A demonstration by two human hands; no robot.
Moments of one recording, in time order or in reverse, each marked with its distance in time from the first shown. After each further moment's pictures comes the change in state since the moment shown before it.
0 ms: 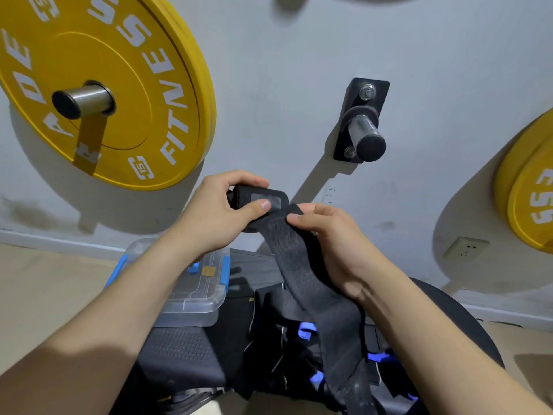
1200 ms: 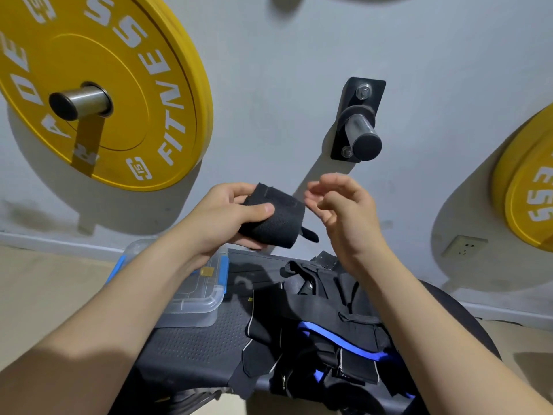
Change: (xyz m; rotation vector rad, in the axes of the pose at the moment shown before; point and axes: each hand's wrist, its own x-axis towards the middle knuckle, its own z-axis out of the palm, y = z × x) left_hand -0.009 0.021 0.011 -0.373 -0.164 -0.367; right_hand 0.024 -0.011 -0.021 0.066 0.241 -0.350
